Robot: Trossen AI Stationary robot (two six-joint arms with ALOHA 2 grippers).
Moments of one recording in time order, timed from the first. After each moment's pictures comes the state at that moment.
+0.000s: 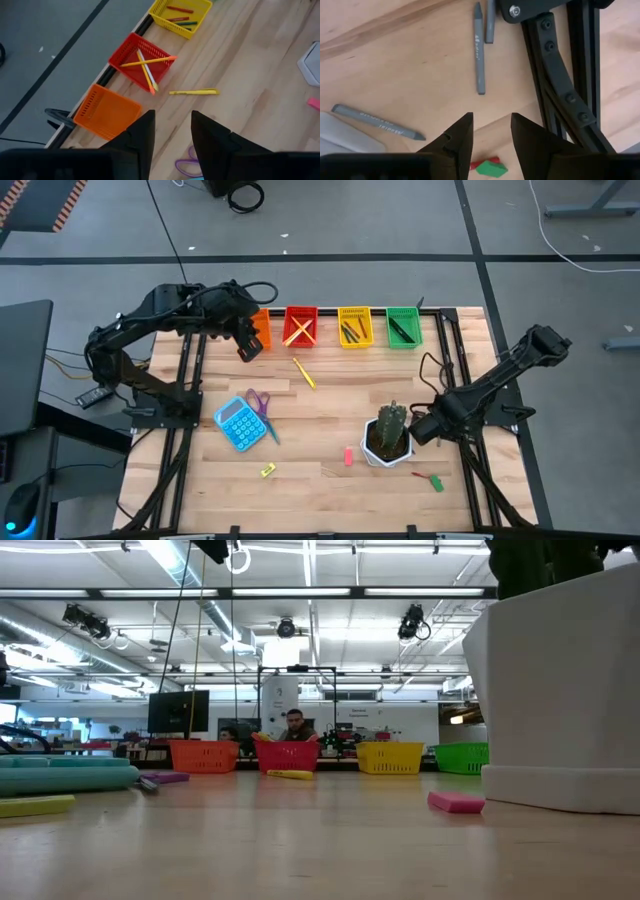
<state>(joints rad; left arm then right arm) 0.23 1.41 1.86 -1.41 -0.32 -0.24 0.53 1.25 0.77 -1.19 -0.24 2.48</state>
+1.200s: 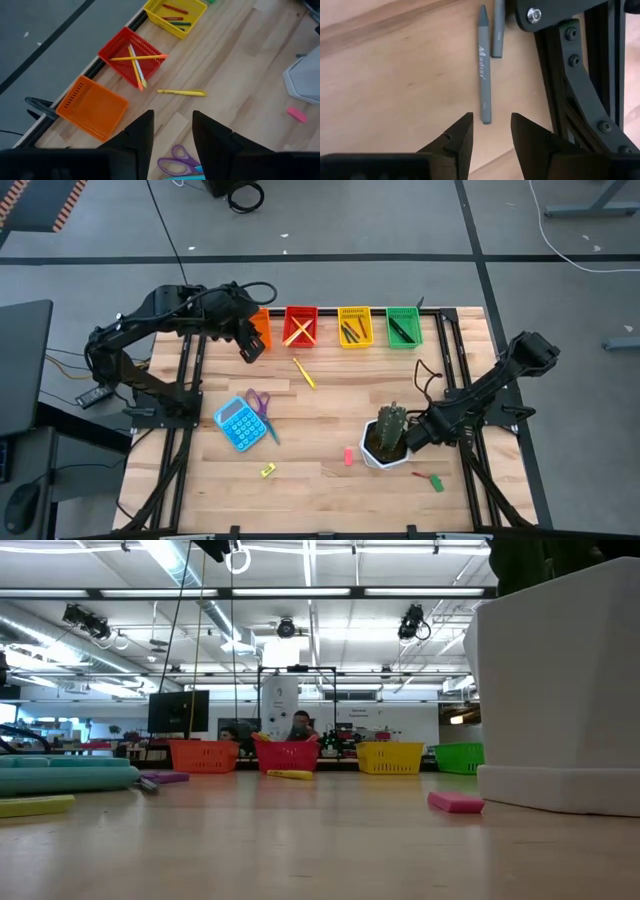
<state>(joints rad) 0.21 1.41 1.86 -1.41 -0.28 -0.36 0.54 1.45 0.66 -1.06 -0.23 2.46</state>
